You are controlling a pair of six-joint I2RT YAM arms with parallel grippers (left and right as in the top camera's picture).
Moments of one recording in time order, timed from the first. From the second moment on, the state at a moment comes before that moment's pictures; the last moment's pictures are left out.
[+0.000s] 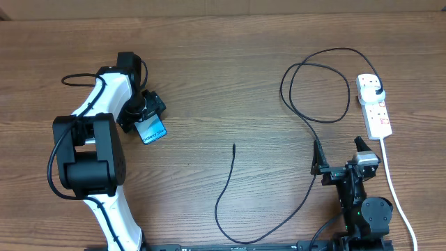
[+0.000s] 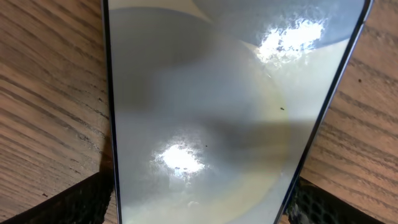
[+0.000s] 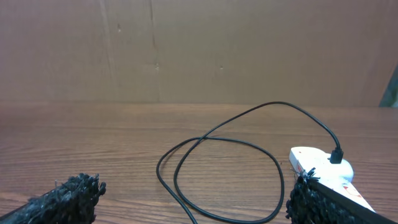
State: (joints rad) left arm 0.03 2.10 1.48 -0.92 -0.02 -0.60; right arm 0.03 0.01 0.02 -0.03 -0.05 0.01
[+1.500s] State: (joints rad) left arm 0.03 2.10 1.48 -0.91 -0.02 -0.60; right arm 0.03 0.01 0.02 -0.03 -0.05 0.01
